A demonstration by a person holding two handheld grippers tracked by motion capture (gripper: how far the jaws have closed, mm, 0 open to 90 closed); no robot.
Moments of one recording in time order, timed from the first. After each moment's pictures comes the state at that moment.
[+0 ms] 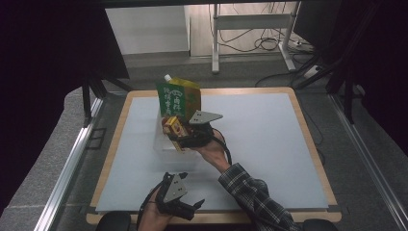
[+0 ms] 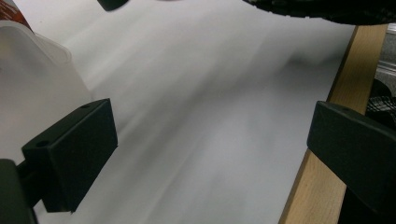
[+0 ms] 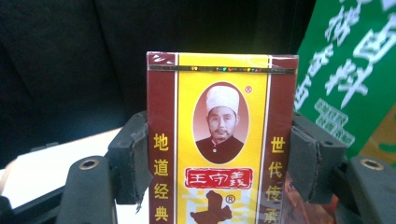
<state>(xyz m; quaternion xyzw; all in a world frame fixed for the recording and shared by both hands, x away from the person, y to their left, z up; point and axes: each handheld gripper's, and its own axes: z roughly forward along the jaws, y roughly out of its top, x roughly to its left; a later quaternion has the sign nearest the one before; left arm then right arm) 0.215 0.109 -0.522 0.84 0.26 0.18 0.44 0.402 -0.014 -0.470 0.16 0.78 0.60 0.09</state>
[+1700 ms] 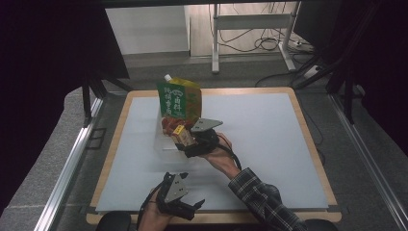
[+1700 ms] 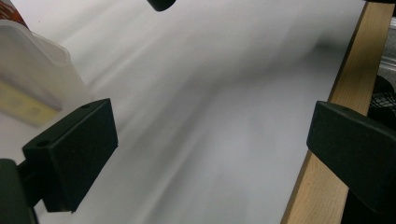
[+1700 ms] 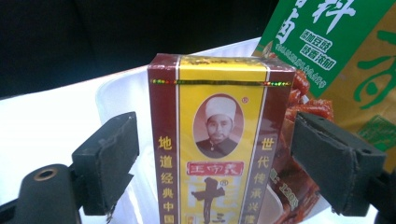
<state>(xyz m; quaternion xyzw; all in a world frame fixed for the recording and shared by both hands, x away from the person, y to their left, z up) 0.216 0.107 -0.523 0.84 0.26 0.19 0.44 0.387 -0.028 -0.480 0.18 0.83 0.52 0.13</state>
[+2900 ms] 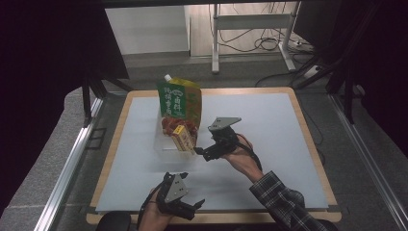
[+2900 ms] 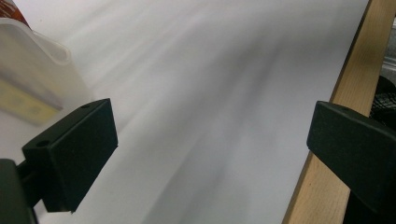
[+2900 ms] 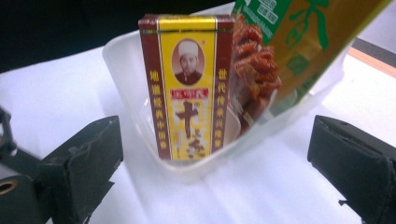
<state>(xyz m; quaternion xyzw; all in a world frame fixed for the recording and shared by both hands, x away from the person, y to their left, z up) 0.216 0.107 -0.524 0.84 0.26 0.19 0.44 0.377 -0.082 -0.454 0.20 0.86 0.46 0.11</state>
